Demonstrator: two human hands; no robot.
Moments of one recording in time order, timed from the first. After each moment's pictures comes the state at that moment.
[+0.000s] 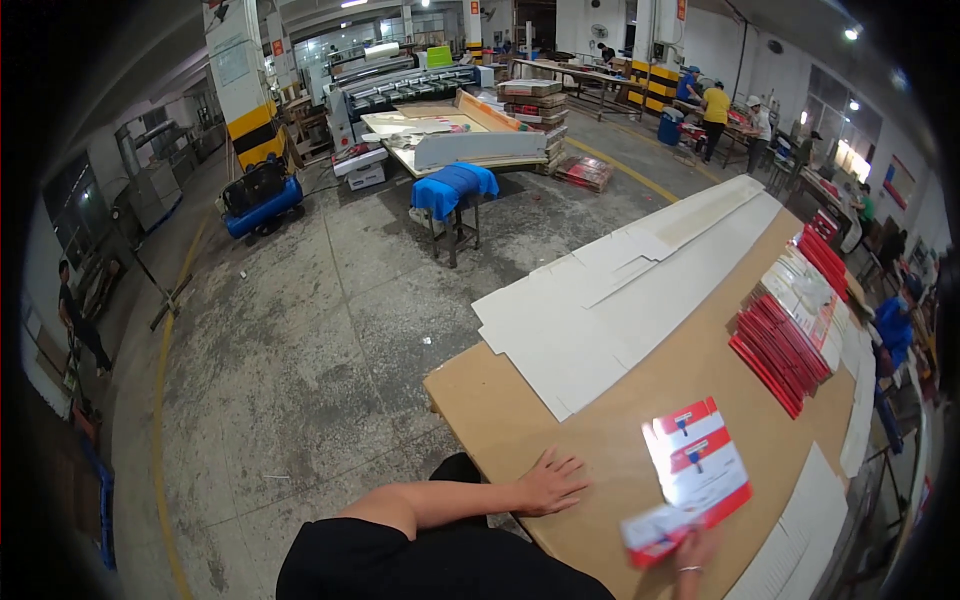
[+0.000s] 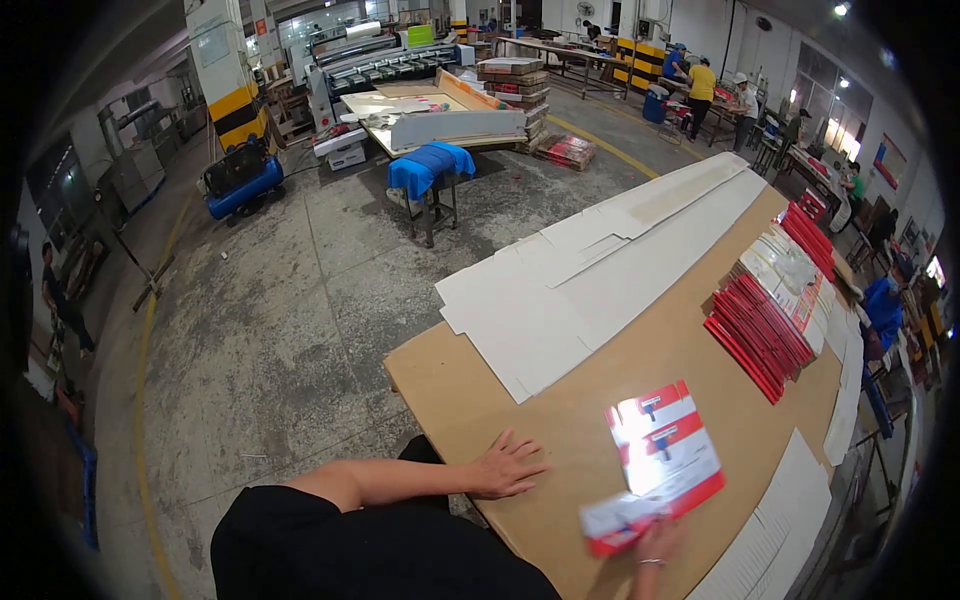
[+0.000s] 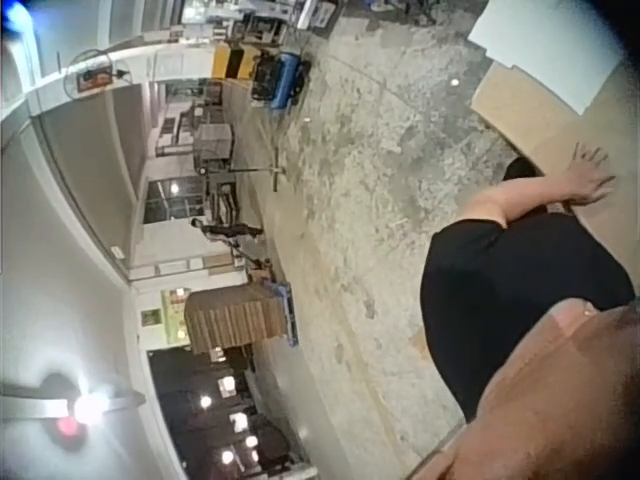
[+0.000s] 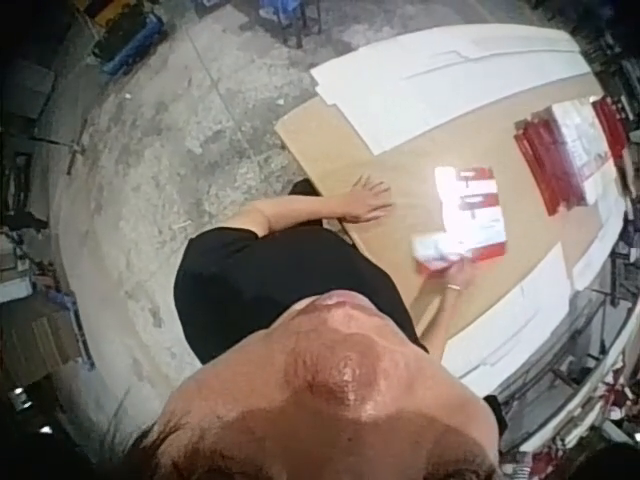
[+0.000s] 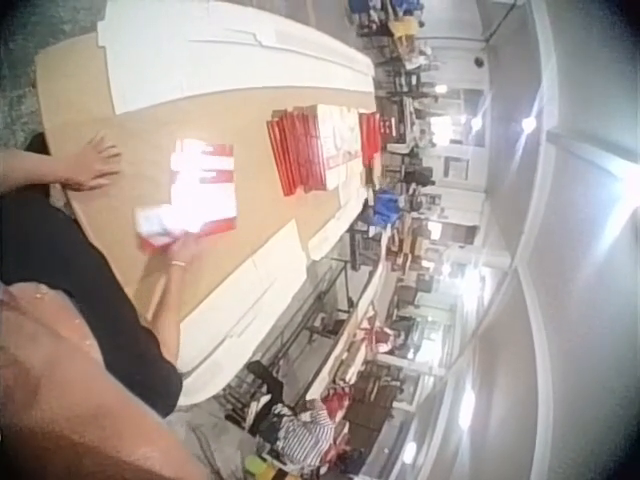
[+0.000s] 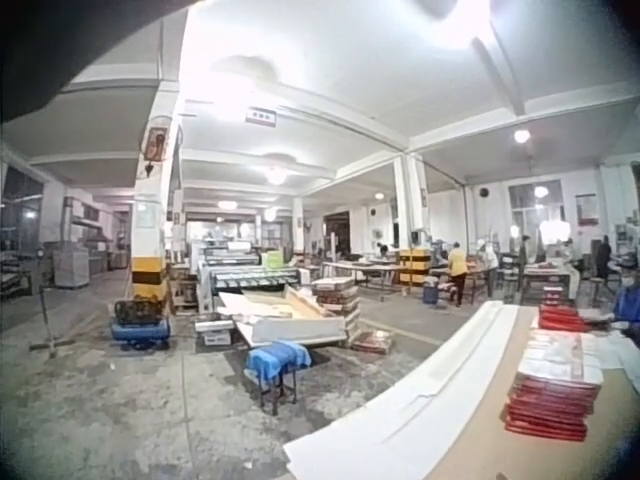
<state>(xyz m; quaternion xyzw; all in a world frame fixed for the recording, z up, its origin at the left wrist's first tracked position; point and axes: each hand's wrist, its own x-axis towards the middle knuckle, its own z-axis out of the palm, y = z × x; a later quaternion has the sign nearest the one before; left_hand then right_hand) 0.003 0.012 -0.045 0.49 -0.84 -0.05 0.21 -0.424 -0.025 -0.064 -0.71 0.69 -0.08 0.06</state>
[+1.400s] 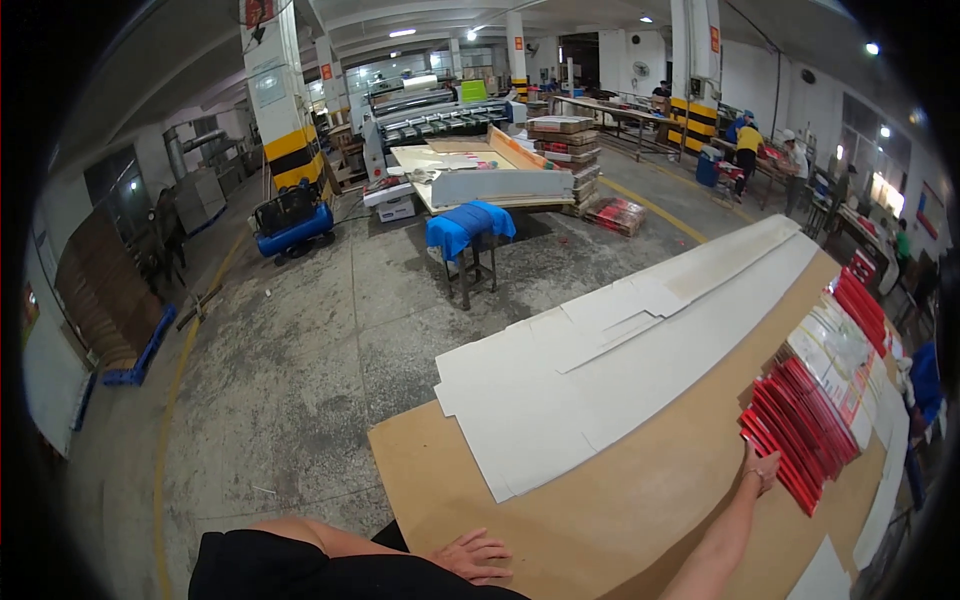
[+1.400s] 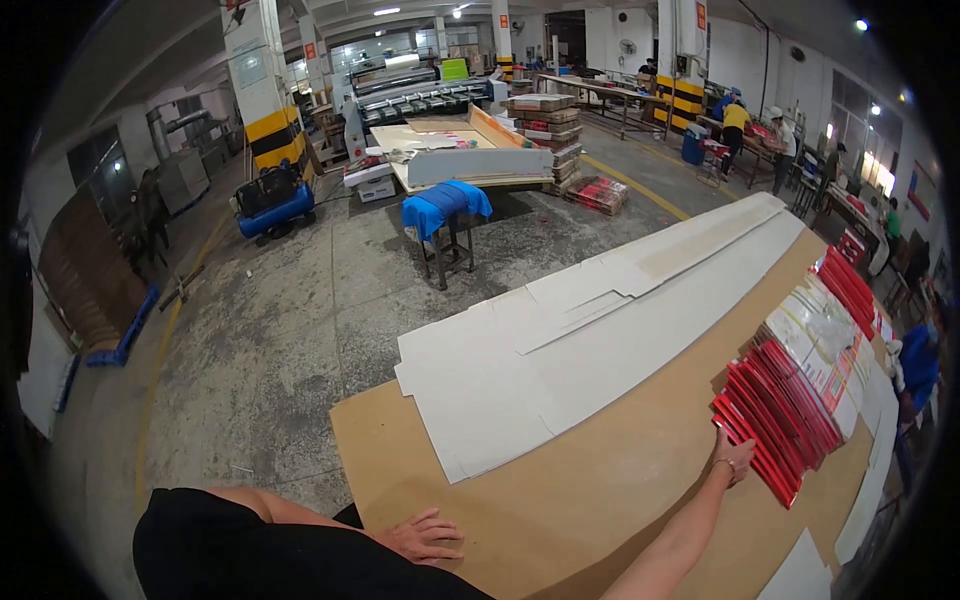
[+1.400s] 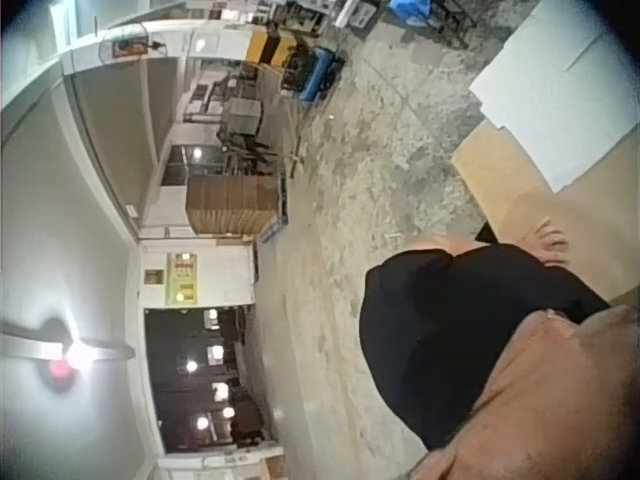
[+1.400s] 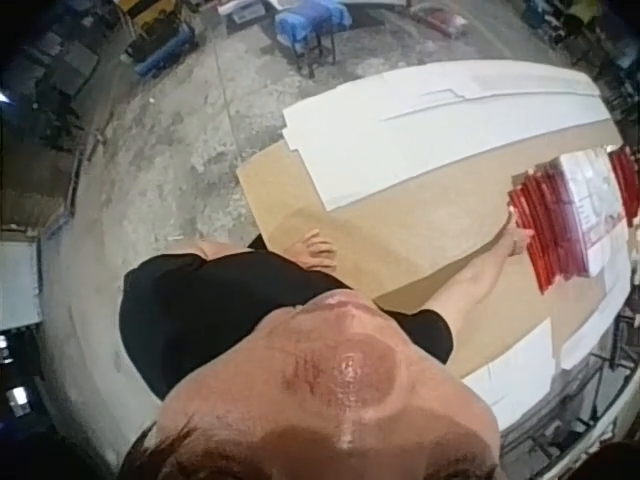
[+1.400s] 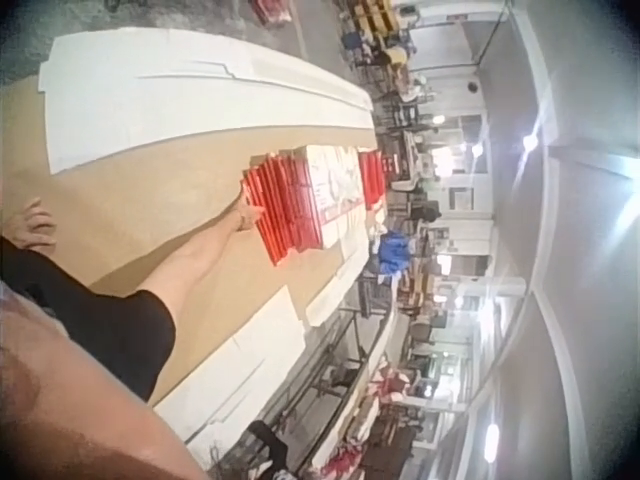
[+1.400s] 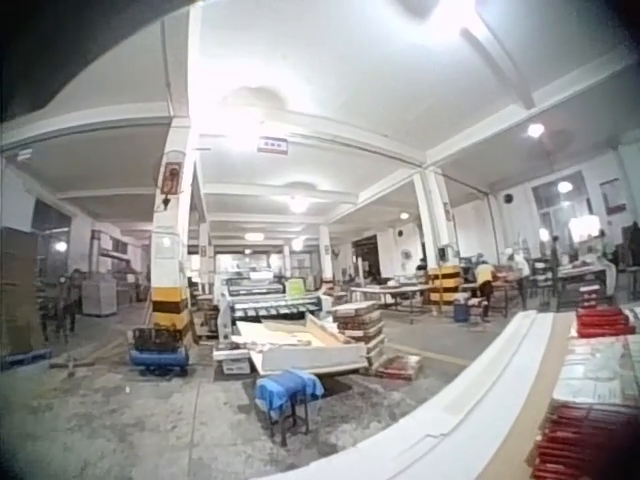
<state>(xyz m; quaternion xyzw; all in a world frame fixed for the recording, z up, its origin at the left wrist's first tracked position) 0.015 0.027 -0.045 0.52 -0.82 -0.09 0.23 -0.377 -0.476 -0.038 -0.48 0.86 -0.18 0.01</state>
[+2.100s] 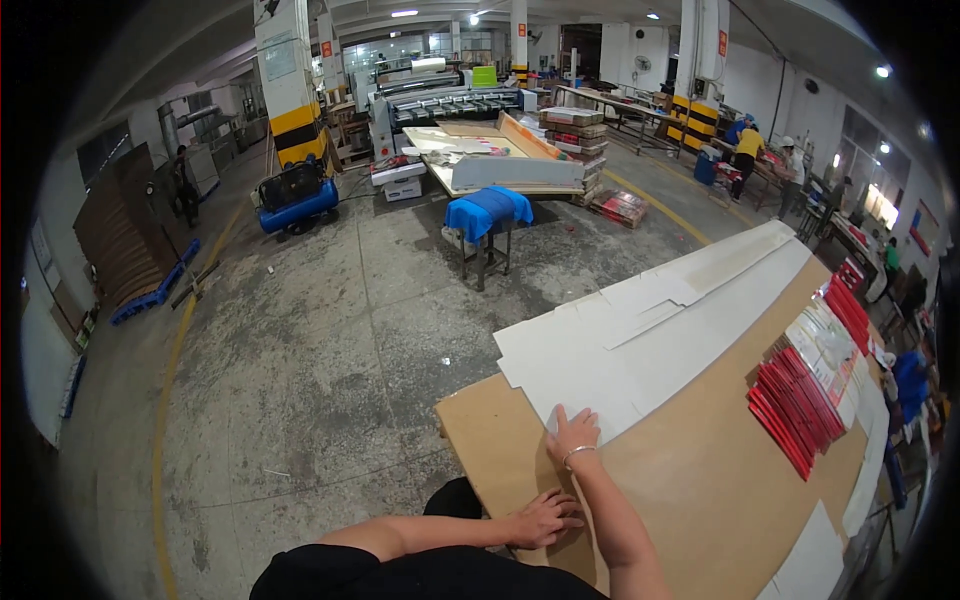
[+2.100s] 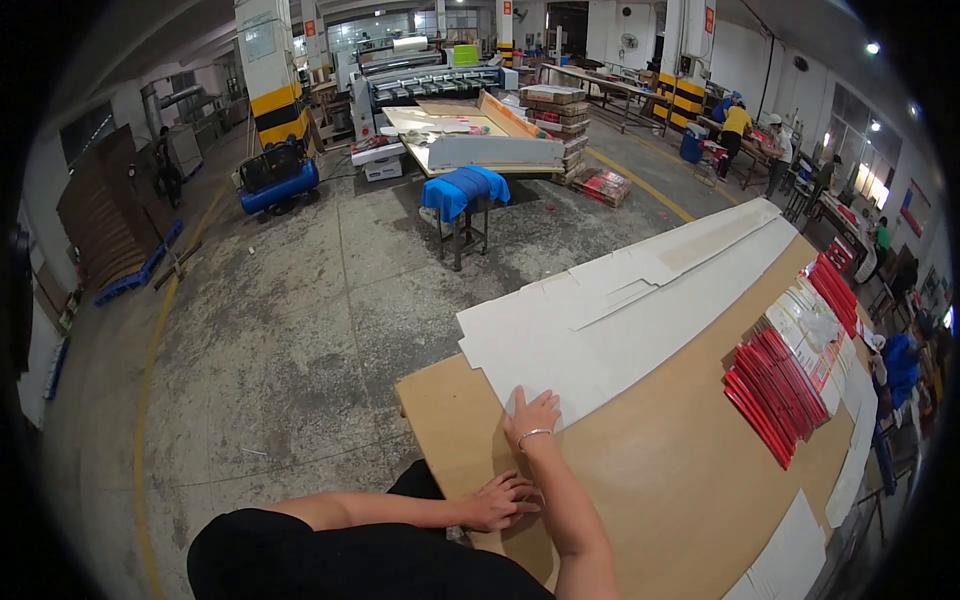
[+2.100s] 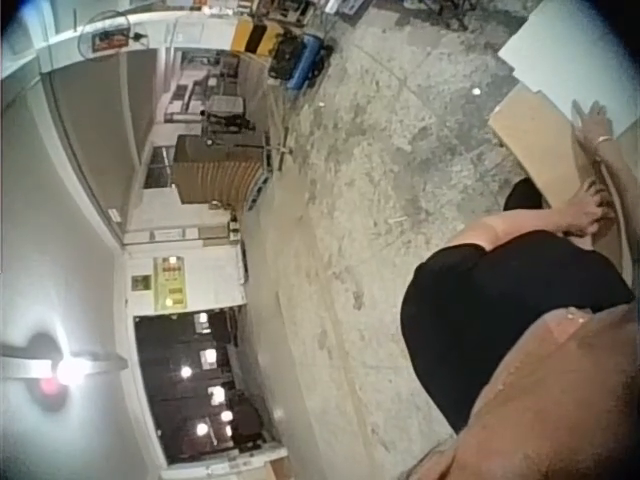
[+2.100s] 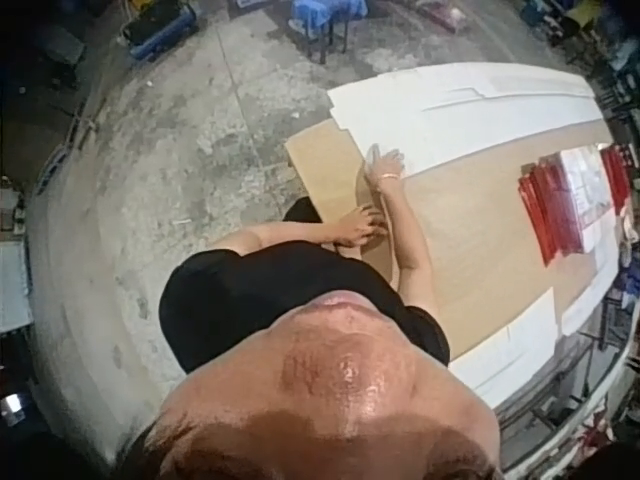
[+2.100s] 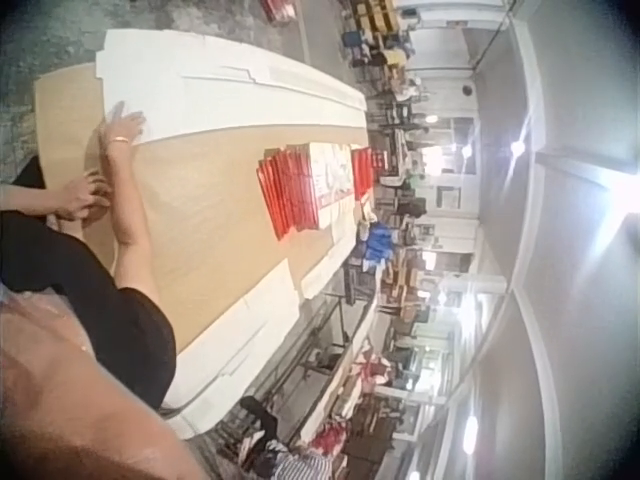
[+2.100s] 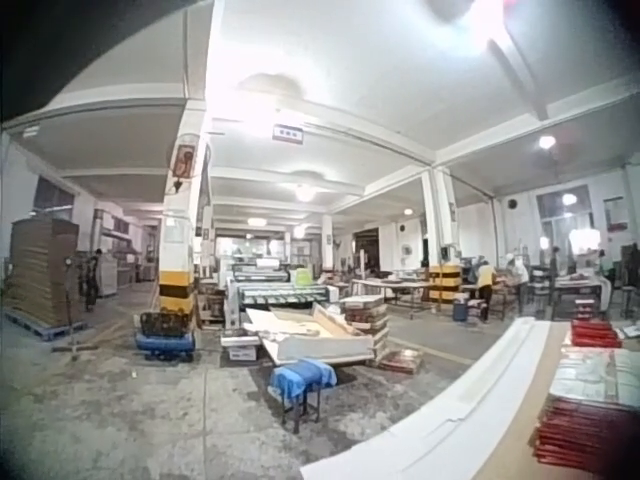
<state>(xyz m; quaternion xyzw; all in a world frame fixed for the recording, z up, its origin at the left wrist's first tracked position) 0.019 0.019 -0.037 0.49 -0.82 -0.14 0.25 0.008 -0.162 -0.011 -0.90 0.42 0.03 0.08</state>
